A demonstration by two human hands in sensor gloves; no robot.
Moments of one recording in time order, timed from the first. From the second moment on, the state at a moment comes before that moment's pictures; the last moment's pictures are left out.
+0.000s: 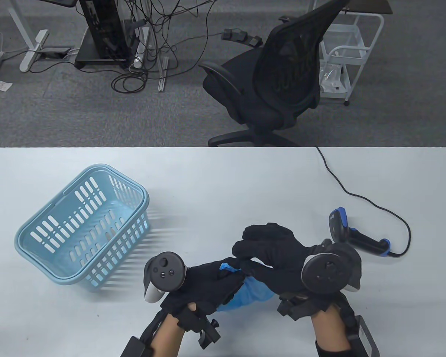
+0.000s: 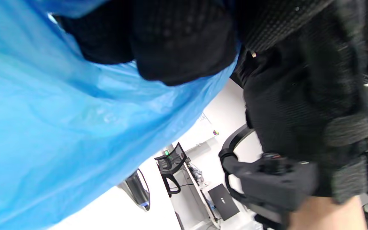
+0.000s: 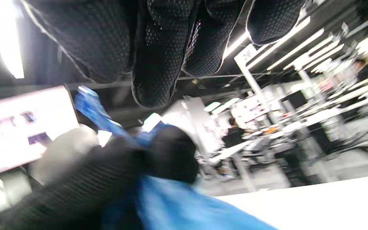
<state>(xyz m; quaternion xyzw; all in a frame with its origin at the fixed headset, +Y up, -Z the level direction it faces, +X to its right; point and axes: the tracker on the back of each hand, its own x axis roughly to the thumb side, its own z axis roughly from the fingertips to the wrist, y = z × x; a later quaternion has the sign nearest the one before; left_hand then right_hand) -0.112 -0.667 -0.233 -0.06 -0.33 0.55 0.77 0.116 -0.569 -0.224 0.34 -0.14 0.89 0.27</state>
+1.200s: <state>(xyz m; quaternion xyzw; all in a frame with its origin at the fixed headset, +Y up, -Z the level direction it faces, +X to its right) -0.131 -0.670 -0.235 -0.08 -0.33 0.54 0.77 0.091 -0.594 -0.224 0.37 -0.19 0.89 0.20</state>
